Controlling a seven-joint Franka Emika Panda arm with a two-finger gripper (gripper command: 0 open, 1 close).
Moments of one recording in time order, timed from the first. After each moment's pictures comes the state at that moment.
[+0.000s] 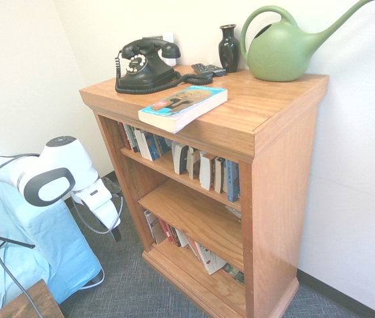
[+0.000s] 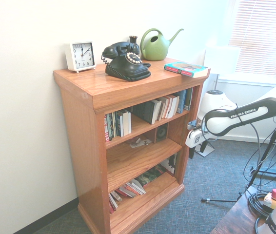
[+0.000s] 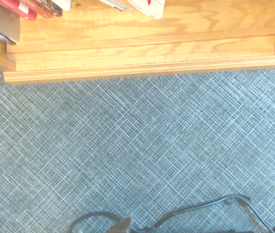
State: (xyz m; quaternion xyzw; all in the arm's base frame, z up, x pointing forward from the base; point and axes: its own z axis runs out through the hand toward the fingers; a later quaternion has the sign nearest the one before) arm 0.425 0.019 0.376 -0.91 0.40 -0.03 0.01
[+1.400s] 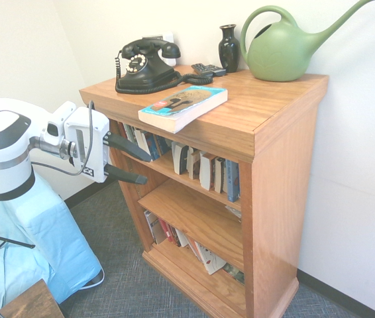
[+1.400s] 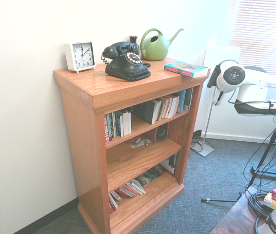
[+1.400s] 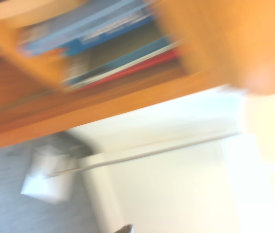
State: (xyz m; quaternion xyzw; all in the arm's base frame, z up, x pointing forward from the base) arm 0.424 -0.061 0.587 -0.80 0.17 -0.40 -0.40
